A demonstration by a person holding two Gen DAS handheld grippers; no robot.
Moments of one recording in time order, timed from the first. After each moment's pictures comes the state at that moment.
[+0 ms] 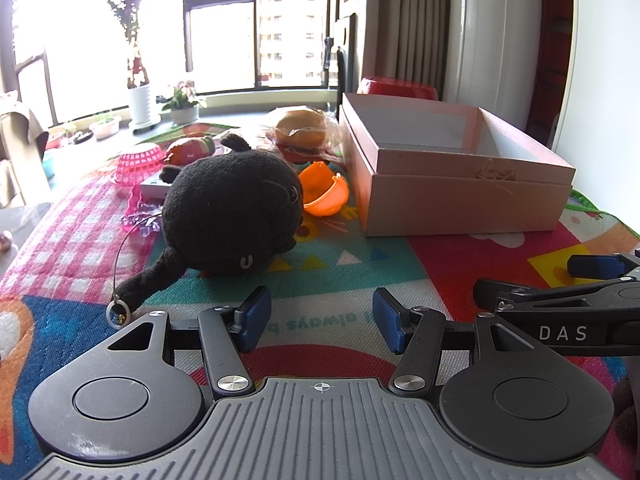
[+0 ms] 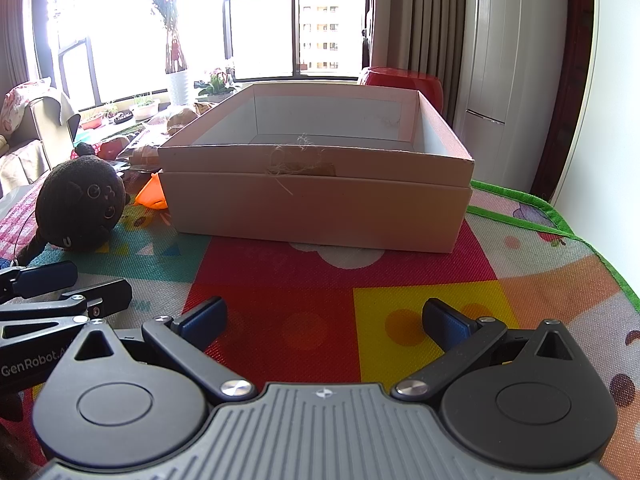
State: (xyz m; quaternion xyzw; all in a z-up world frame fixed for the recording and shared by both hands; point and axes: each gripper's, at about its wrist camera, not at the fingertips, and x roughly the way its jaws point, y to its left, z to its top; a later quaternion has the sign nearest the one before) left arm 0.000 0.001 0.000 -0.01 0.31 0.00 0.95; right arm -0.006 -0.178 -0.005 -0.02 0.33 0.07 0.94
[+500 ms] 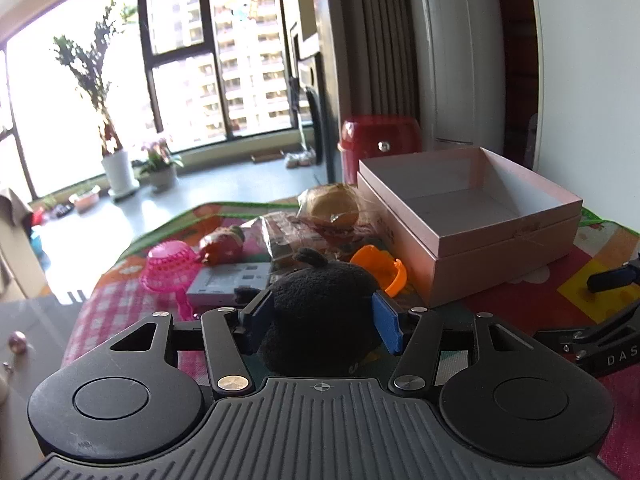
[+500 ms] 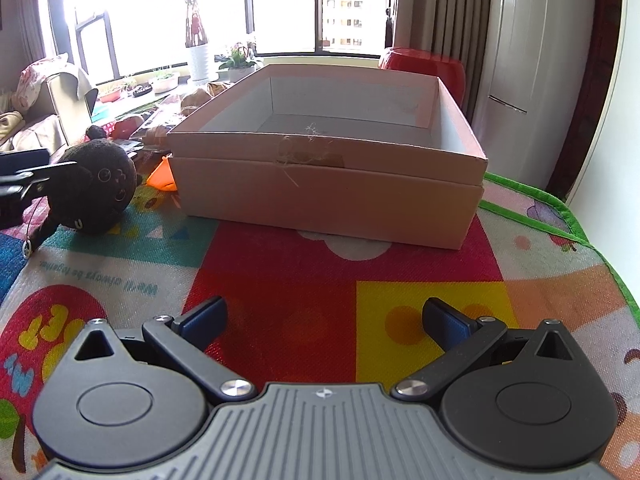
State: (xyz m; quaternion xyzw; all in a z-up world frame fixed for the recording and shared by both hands) left arm 0.029 0.066 0.046 0.06 0.26 -0.06 0.96; right arm 0.001 -0.185 0.002 -0.04 0.37 0.11 0.92
